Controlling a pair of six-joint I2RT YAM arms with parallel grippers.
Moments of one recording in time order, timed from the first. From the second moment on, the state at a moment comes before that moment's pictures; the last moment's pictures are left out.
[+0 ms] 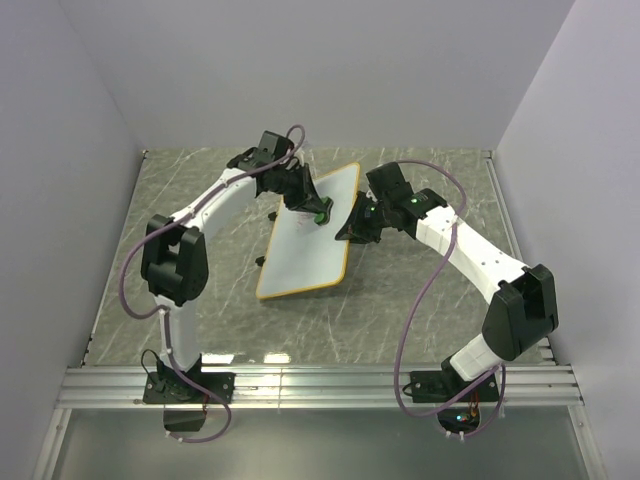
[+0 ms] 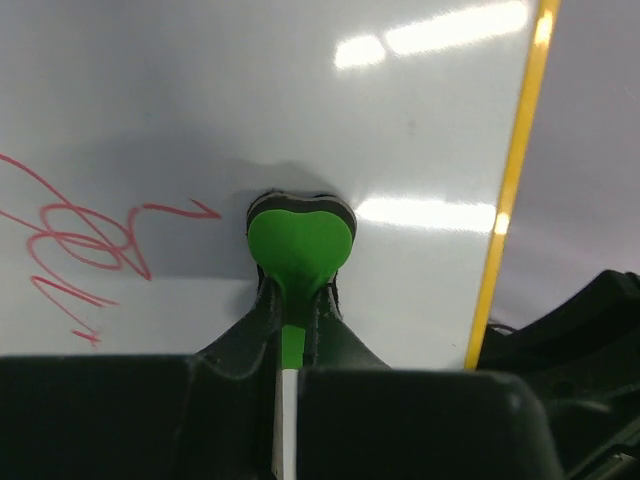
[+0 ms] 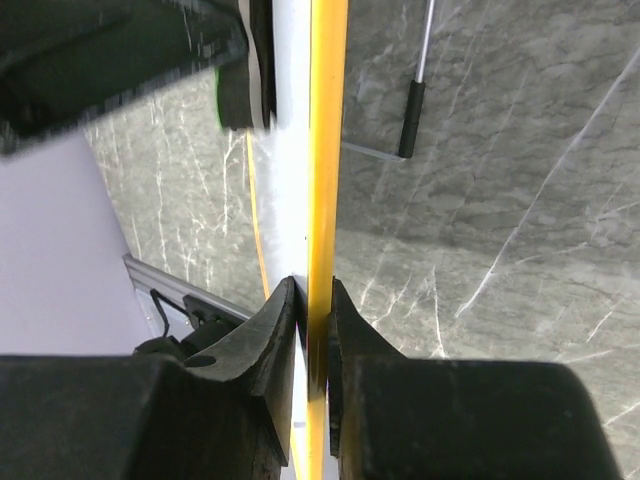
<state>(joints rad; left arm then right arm) -0.45 1.98 1.74 -0.63 0.56 -0.60 0.53 1.55 1.32 -0.68 -0.26 0.84</state>
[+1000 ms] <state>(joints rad) -0.38 1.93 1.56 -0.62 0.48 -0.57 0.53 1.59 1.39 -0.75 -0.26 0.82</state>
